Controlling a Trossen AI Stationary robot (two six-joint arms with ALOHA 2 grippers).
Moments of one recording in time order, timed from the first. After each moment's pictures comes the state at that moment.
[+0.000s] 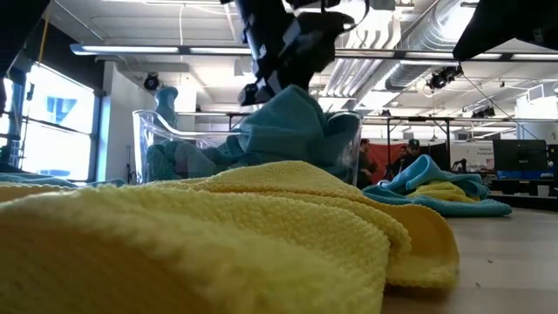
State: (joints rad) left arm -0.05 2.03 1.70 -0.86 -0.04 -0.56; right arm 0.73 1.37 1.03 -0.88 0.73 1.52
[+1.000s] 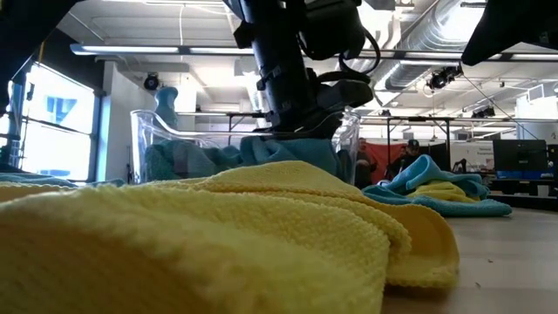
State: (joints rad) left arm -0.04 2.19 1.70 -0.75 -0.04 -0.76; right arm 0.73 1.37 1.03 -0.89 0.68 1.52
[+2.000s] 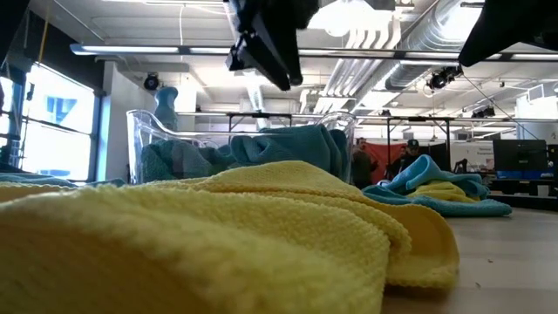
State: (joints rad) left arm -0.10 1.87 1.68 -0.92 -0.03 -0.50; right arm 0.71 1.37 1.03 -0.90 0.69 1.48
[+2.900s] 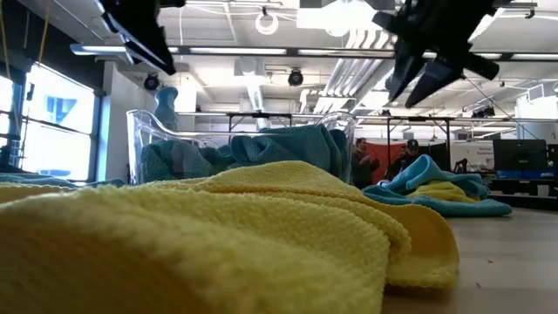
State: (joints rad) left arm -0.13 1.08 0.93 -0.73 -0.17 -0.35; right arm 0.25 1.37 1.03 -0.95 0.68 1.47
